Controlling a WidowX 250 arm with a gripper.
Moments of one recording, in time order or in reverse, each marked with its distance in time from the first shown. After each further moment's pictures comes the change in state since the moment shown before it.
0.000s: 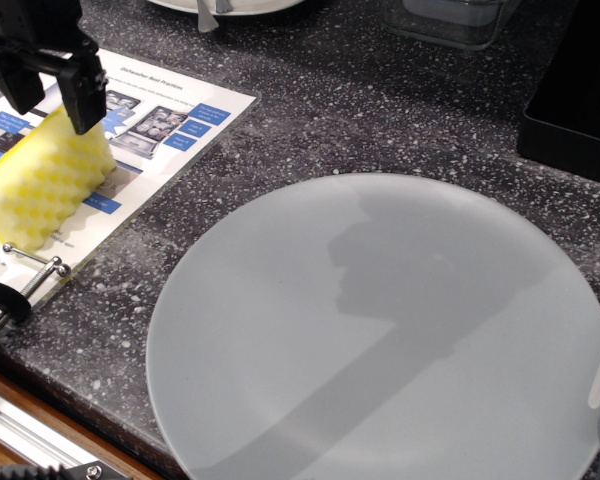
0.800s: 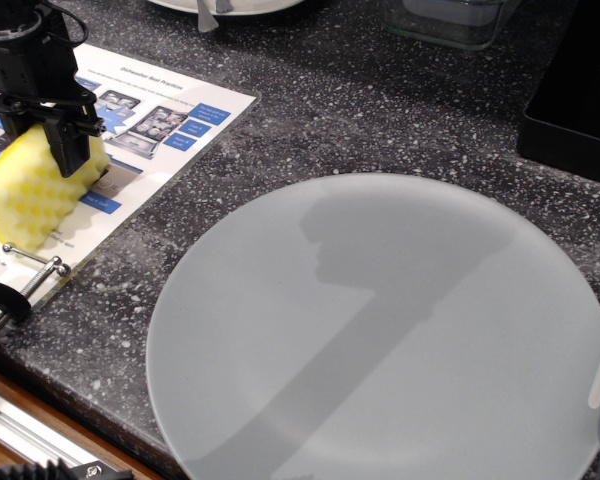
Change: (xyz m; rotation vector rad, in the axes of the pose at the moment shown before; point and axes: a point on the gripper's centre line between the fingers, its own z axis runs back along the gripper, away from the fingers) arm -0.005 -0.005 -0.035 -0.056 0.078 0.054
